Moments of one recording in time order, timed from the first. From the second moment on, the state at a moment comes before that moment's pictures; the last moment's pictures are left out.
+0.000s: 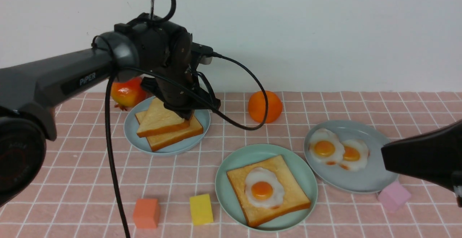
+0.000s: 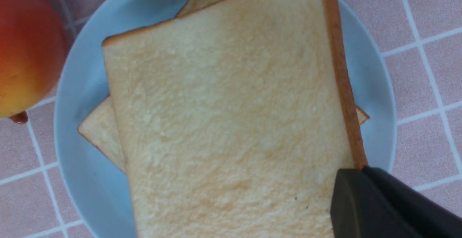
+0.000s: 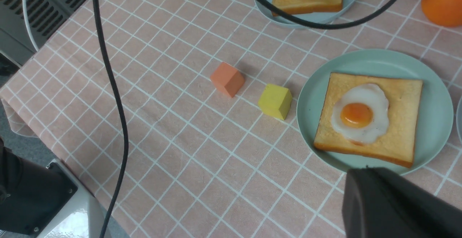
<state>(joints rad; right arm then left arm) 0.46 0.86 -0.97 0.49 0.87 -0.28 -0.41 2.13 -1.81 0.14 0.84 -0.20</state>
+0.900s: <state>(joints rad) 0.46 0.86 -0.97 0.49 0.90 -0.29 -0.41 2.18 -1.81 0.14 0.91 -0.07</state>
